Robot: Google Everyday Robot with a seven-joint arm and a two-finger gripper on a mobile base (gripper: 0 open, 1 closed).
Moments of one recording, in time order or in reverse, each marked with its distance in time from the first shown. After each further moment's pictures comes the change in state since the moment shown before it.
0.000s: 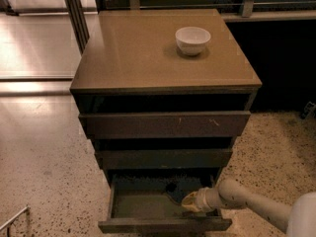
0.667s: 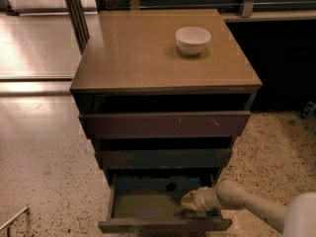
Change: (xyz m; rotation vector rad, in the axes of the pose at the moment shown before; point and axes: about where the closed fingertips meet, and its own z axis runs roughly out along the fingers) arm 0.002 -0.014 0.012 0.052 -0.009 0.011
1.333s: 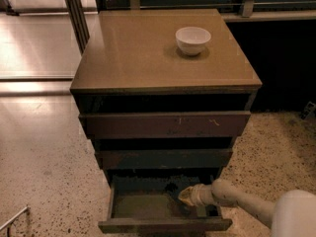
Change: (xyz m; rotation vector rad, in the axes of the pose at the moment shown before) arm 0.000 -0.027 0.027 0.059 -0.006 -0.016
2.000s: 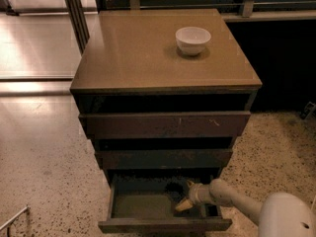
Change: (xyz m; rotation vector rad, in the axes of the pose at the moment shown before) arm 0.020 -0.025 0.033 0.030 -0.010 0.022
